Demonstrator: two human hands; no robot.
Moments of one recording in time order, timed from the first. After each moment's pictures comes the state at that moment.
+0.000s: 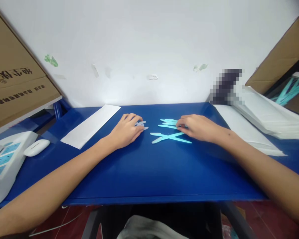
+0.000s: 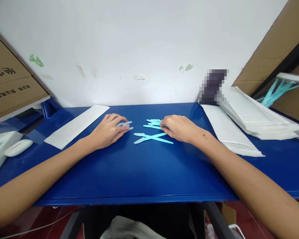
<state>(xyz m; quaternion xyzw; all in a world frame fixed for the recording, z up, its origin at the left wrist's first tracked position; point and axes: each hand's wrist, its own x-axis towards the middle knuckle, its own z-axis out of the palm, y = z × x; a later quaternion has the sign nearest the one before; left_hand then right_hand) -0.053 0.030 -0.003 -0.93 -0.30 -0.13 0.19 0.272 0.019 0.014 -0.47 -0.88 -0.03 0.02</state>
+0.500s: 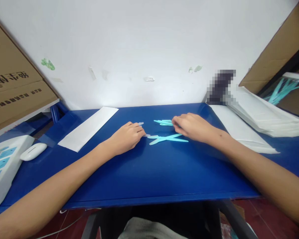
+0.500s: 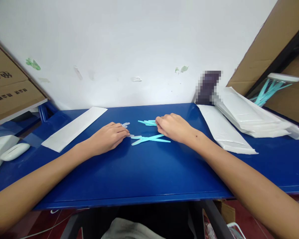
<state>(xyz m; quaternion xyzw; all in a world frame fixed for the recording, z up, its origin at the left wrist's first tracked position) -0.042 0.018 0.000 -0.95 -0.25 -0.07 0.16 0.258 0.013 0.020 -0.47 -0.88 -0.11 0.02</state>
